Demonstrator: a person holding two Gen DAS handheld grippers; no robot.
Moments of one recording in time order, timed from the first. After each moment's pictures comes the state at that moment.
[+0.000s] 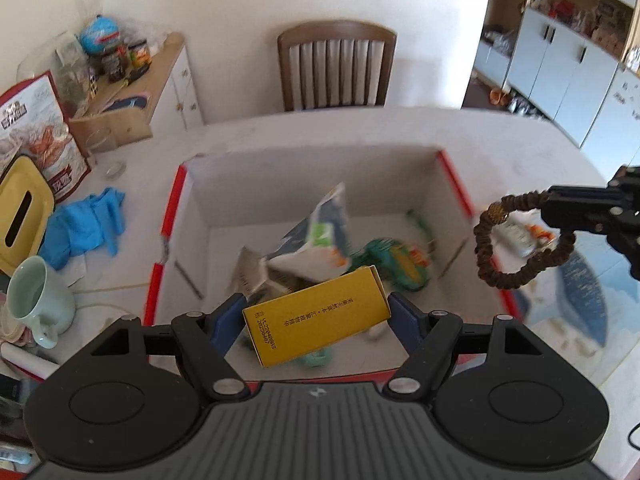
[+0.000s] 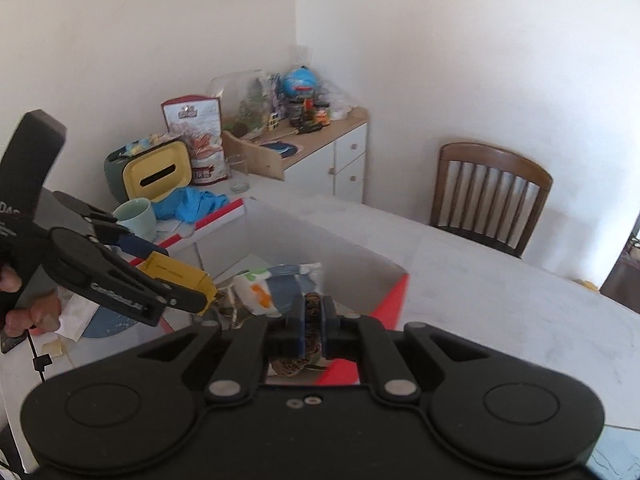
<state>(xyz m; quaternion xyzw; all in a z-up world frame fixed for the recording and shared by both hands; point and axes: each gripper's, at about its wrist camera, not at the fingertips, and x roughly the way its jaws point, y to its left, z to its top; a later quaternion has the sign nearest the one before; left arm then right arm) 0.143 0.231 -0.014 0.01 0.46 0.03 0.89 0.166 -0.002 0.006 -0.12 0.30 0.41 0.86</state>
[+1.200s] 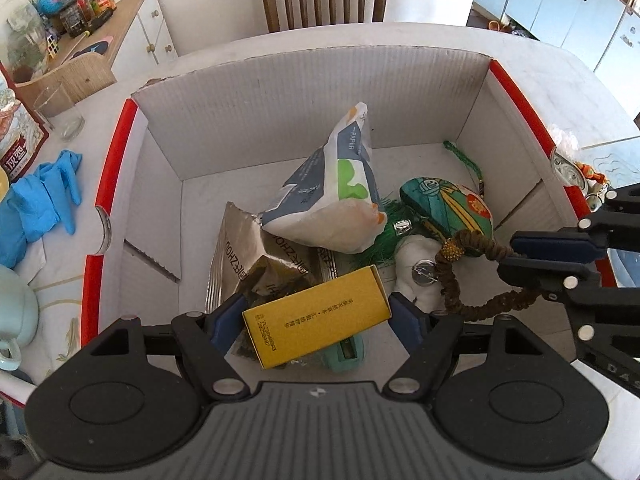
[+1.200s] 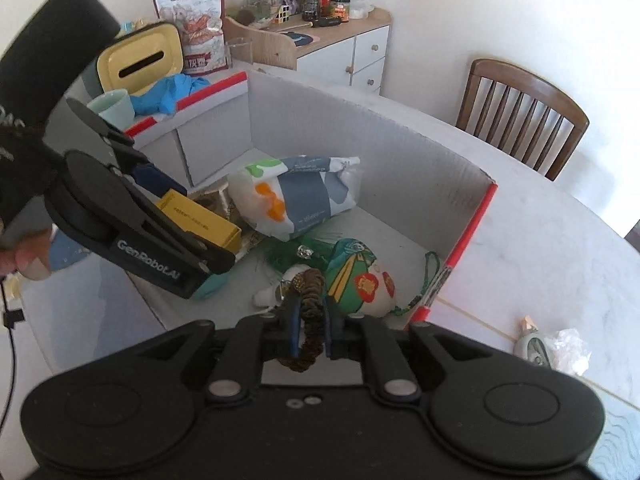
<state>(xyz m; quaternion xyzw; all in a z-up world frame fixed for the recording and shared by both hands) 0.198 0.247 -0.087 0.03 0.54 0.00 0.84 0.184 0.067 -0.081 -0.19 0.41 0.39 0.81</state>
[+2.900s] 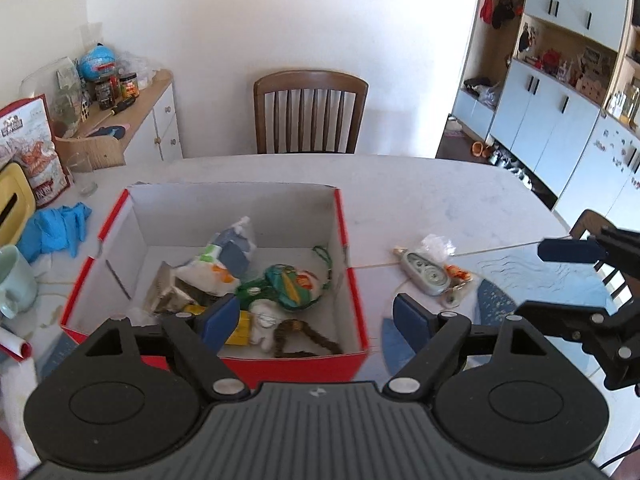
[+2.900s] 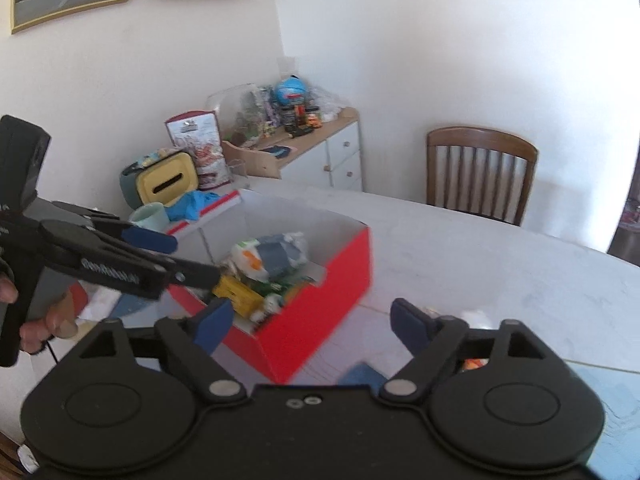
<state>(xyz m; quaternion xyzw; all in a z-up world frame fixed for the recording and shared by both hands) 0.103 0.122 0.010 -0.04 0.38 0.02 0.93 0.149 -0.119 0.004 -0.06 0.31 0.41 0.85</state>
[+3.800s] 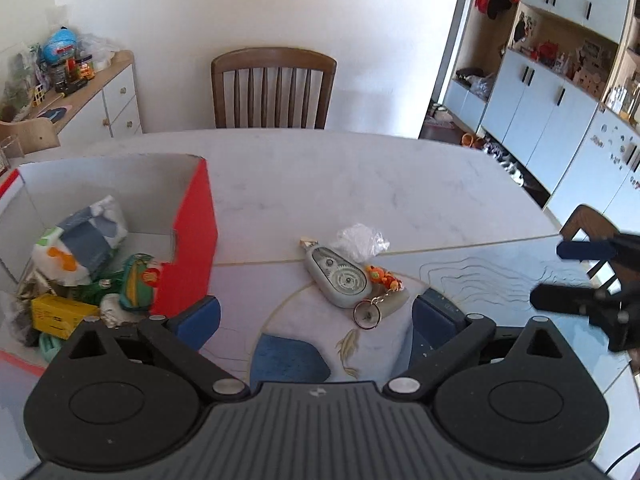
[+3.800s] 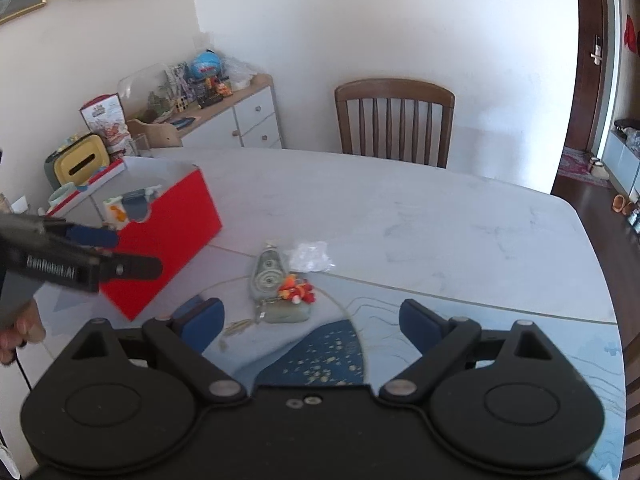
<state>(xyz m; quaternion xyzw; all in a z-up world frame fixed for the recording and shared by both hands) 0.178 0.001 -0.059 -0.05 0.39 0.02 0.92 0.237 -0.252 -0.055 -0.06 0.36 0.35 0.86</state>
